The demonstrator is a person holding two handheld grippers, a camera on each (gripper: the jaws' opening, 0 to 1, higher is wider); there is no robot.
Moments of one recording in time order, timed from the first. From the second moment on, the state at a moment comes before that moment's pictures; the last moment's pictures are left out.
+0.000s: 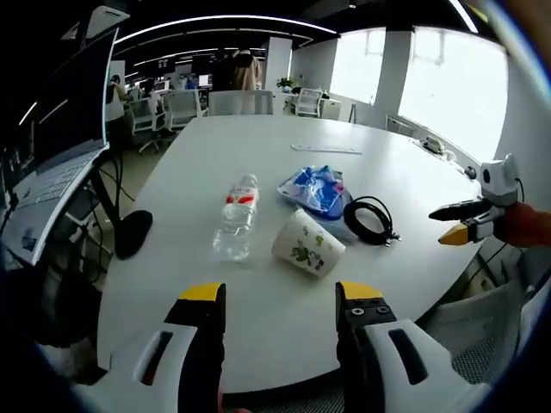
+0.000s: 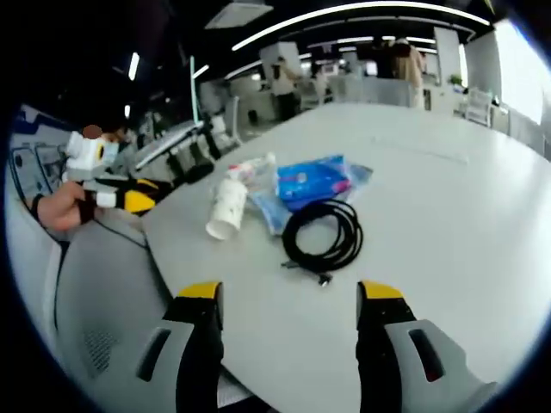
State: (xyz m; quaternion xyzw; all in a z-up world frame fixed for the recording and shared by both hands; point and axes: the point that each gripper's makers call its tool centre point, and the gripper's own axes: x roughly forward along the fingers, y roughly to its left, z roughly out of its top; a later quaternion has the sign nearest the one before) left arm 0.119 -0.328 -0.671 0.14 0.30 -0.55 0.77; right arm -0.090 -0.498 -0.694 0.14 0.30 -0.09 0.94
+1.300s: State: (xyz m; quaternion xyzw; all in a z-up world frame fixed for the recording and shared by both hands) left arm 0.124 -0.332 -0.665 0.13 0.29 -0.55 0.77; right arm -0.091 -0.501 -0.695 0.15 0.30 -0.09 0.94
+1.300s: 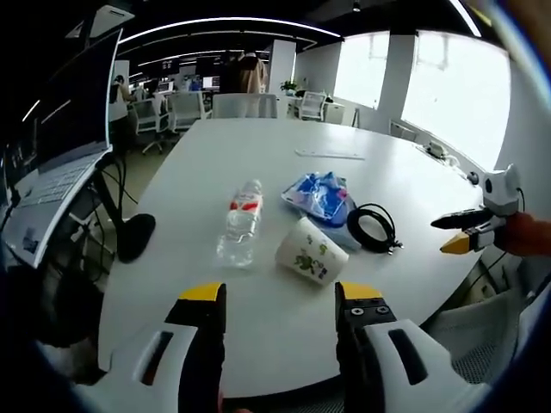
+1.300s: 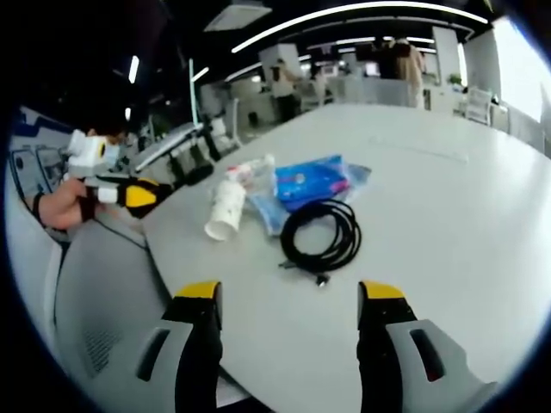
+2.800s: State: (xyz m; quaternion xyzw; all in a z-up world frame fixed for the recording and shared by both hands) left arm 0.159 -0.371 -0.675 0.10 0.33 -0.54 0.77; right arm -0.093 -0.487 -0.701 0.16 0.31 -0.09 0.93
